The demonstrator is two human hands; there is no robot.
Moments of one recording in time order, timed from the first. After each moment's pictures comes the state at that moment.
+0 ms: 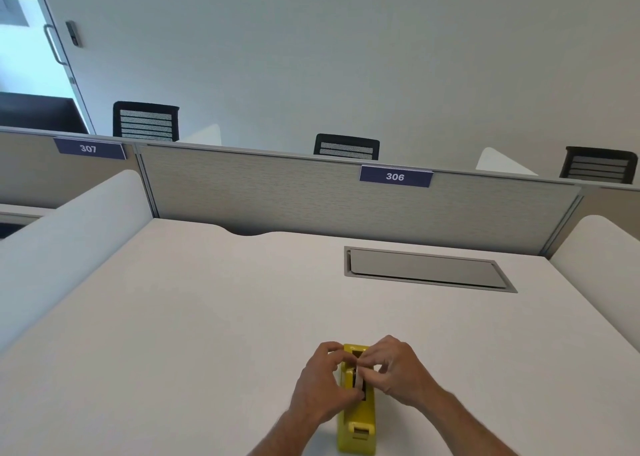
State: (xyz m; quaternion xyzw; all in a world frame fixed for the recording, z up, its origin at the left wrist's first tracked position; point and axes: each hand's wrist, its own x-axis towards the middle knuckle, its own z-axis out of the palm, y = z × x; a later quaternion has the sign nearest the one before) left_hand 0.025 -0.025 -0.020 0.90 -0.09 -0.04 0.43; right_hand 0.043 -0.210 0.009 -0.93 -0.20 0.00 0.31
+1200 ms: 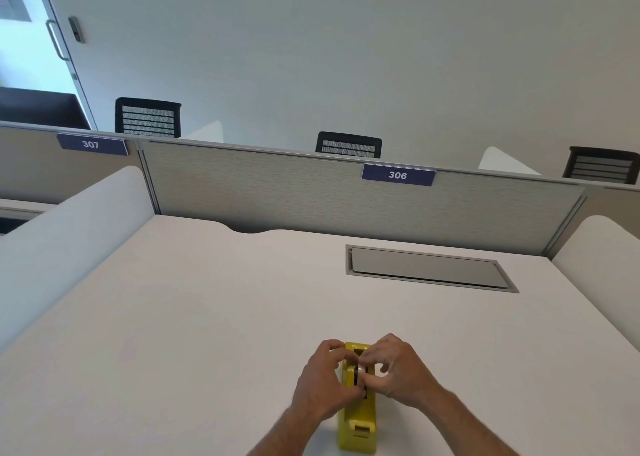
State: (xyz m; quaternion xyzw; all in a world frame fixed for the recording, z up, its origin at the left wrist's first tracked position) left_hand 0.025 -0.026 -0.016 0.90 -0.08 -0.04 0.42; right_hand 0.041 -0.209 0.012 -0.93 -0.20 -0.01 0.31
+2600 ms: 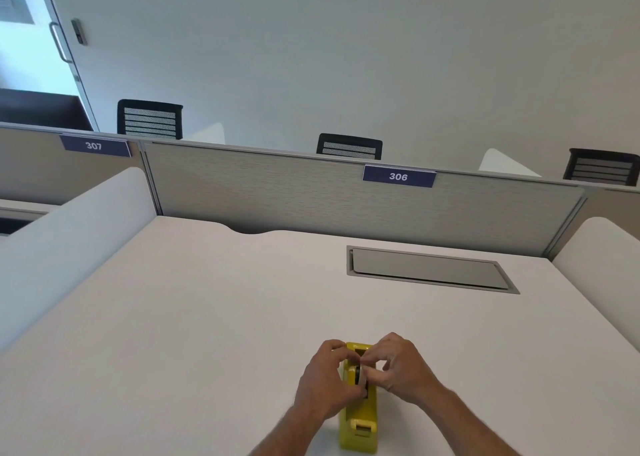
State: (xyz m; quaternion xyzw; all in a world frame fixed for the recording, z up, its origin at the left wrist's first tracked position) left_hand 0.022 -0.028 -0.010 0.91 -0.07 -0.05 0.42; right_hand 0.042 -0.208 0.013 -0.93 -0.18 0.00 0.31
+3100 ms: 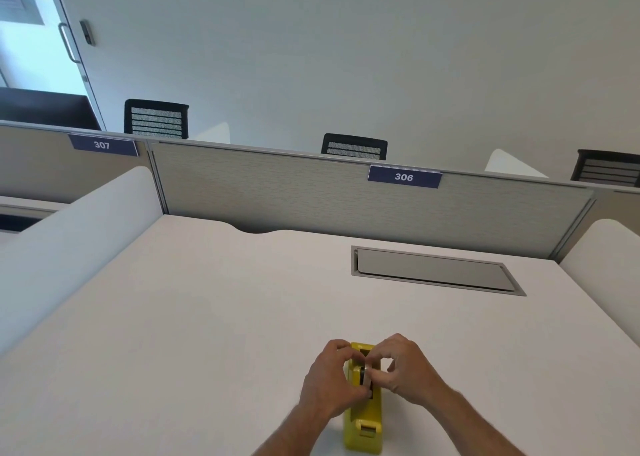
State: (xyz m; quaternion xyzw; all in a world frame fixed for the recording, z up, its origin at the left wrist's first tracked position) left_hand 0.023 -0.028 -0.009 0.91 -0.08 -0.04 0.40; right_hand 0.043 -0.207 0.015 -0.93 -0.16 0.02 0.32
